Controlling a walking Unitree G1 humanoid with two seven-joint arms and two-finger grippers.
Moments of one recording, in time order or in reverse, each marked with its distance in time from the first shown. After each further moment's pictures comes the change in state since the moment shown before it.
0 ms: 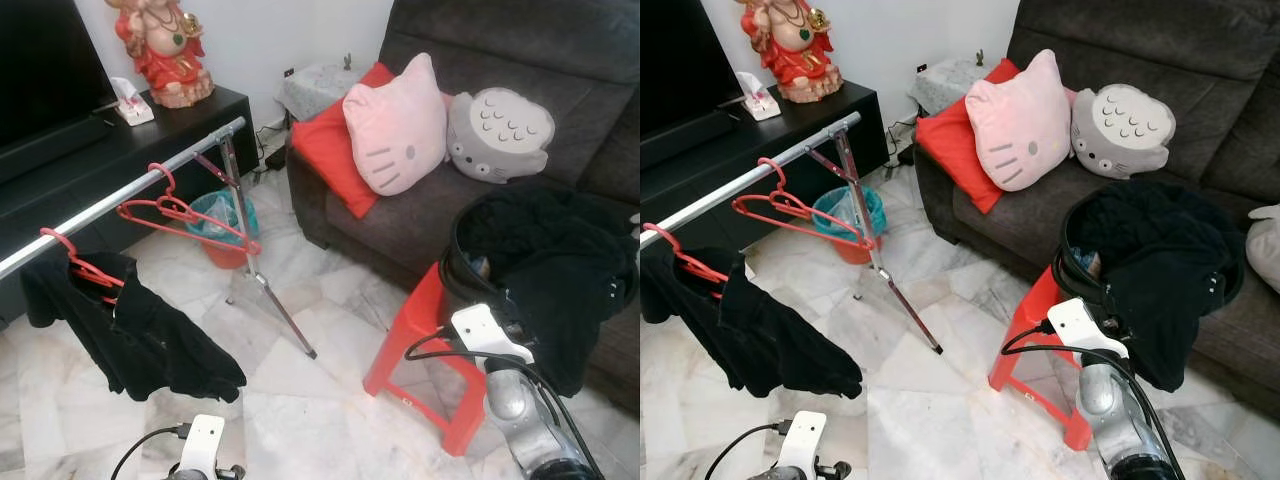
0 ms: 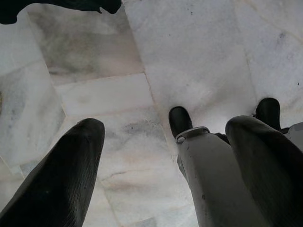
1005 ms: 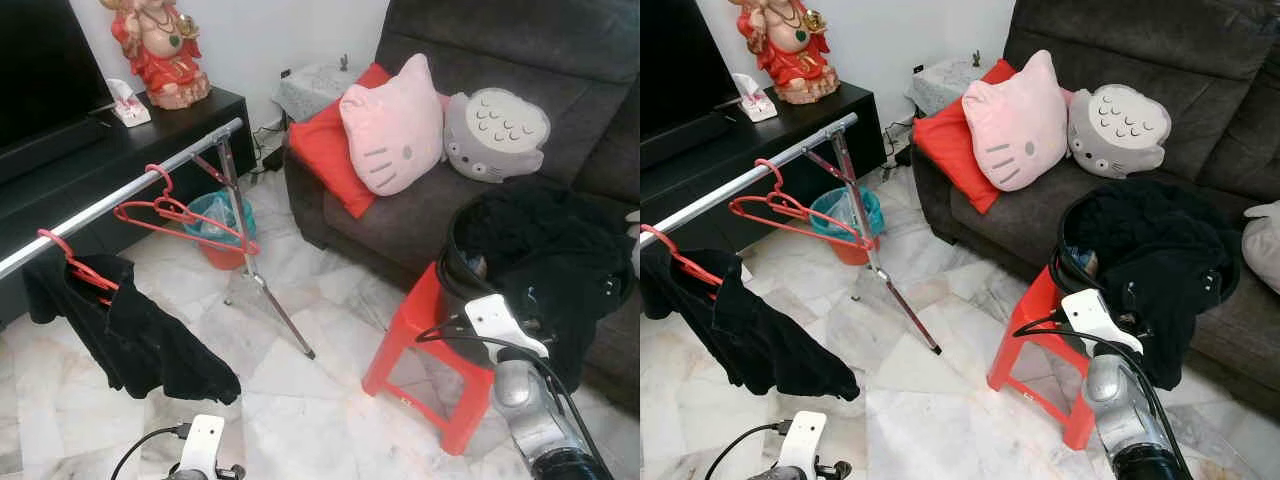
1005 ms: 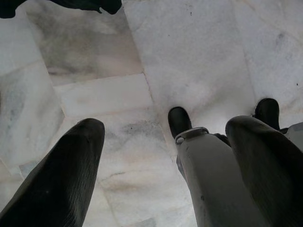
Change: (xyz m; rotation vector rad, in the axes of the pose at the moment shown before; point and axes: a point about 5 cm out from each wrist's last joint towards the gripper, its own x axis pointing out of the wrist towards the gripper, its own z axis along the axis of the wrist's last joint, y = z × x) left arm 0.000 0.000 0.000 -0.003 -0.001 -0.002; right arm 0.005 -0.015 -0.004 -0.029 0.099 -0.116
